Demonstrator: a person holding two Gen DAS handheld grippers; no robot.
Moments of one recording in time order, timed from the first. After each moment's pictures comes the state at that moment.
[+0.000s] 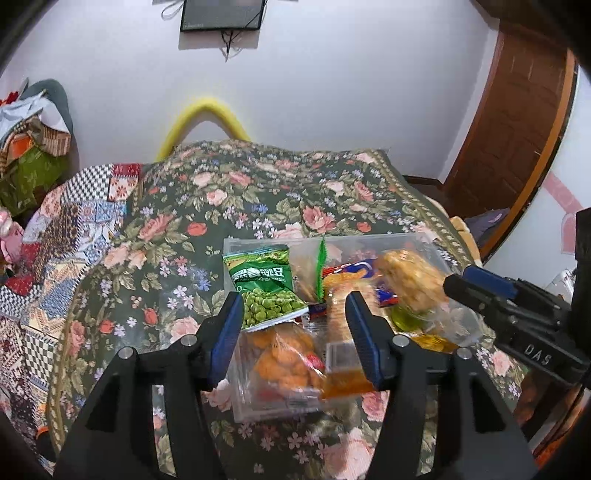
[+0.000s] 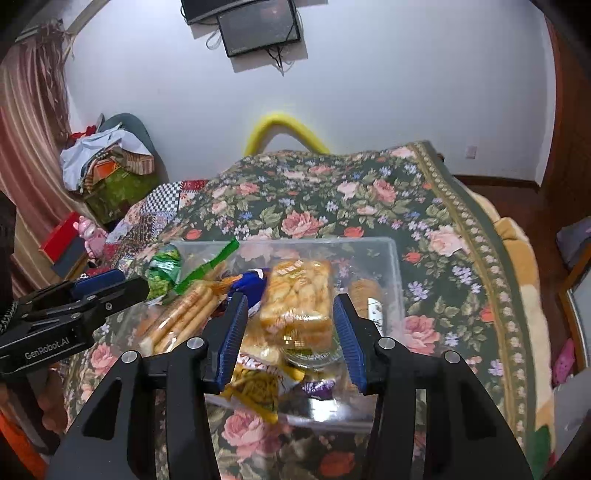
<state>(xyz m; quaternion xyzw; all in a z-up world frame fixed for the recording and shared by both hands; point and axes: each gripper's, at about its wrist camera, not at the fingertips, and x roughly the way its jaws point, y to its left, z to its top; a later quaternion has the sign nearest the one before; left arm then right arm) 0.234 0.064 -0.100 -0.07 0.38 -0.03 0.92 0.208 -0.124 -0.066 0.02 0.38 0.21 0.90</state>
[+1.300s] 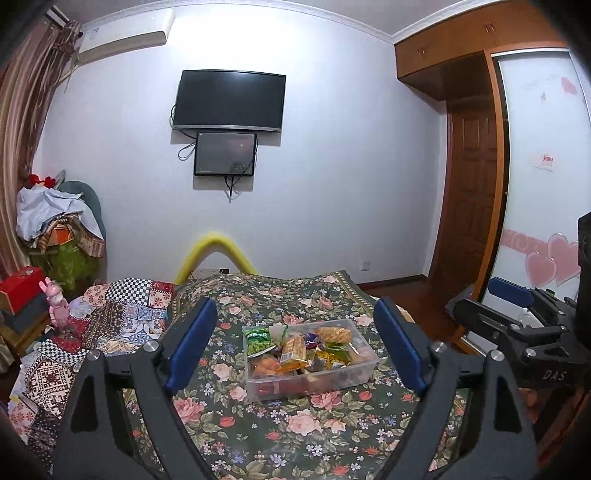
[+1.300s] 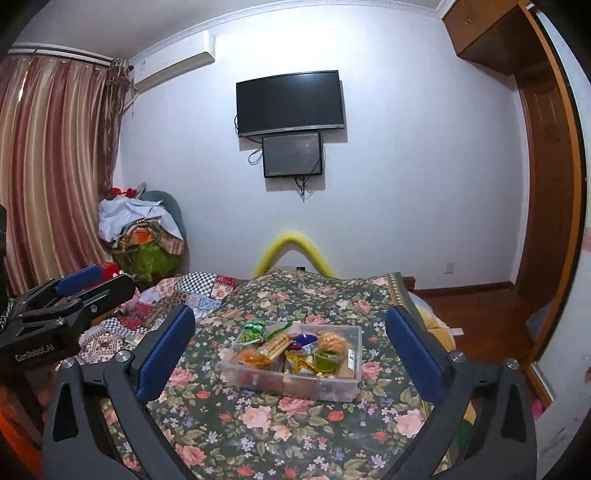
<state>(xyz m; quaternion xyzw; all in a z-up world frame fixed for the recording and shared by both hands) -0.008 0.029 0.045 -0.03 0.13 -0.02 0.99 0.010 -0.147 0.072 0.00 0.16 0.21 0.96</state>
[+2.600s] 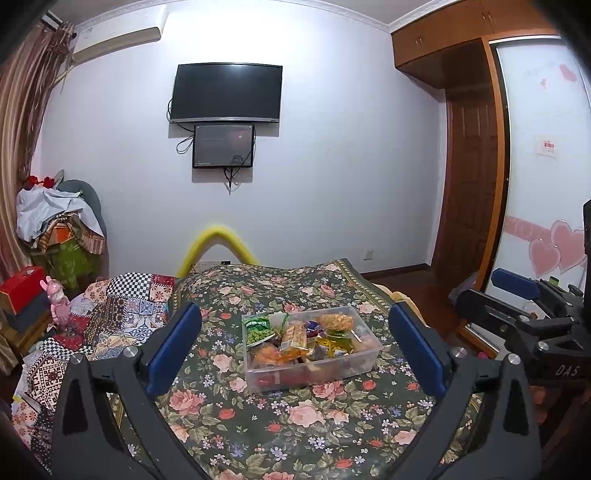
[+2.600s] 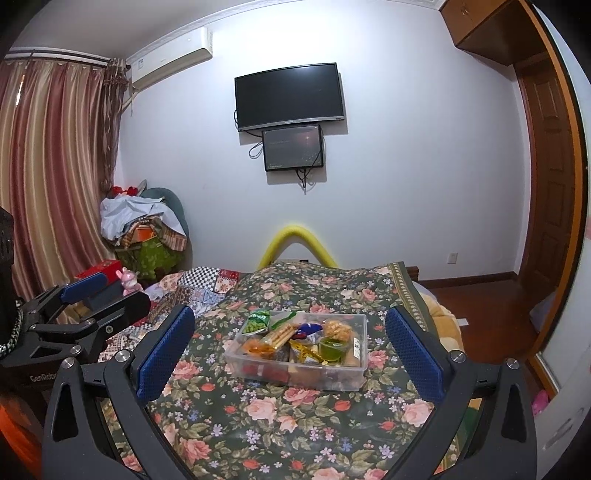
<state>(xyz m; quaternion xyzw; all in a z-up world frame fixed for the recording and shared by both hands) -0.006 0.021 0.030 -0.02 0.15 -0.01 0.99 -0.006 -0.152 0.063 0.01 0.17 0.21 0.96</state>
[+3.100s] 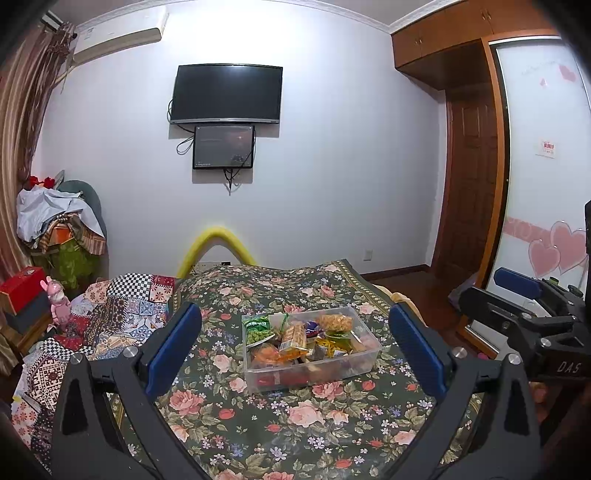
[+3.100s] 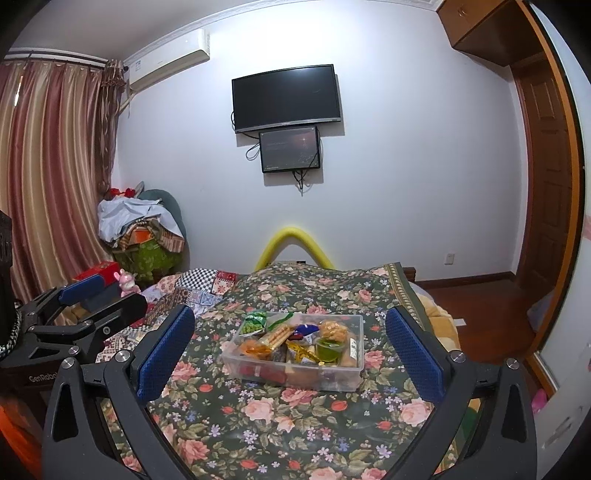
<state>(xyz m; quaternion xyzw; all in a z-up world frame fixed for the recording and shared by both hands) -0.006 0.020 0.029 -0.02 0.15 -0.01 0.99 -0.008 -0.156 0.065 0.01 0.17 0.21 0.96</state>
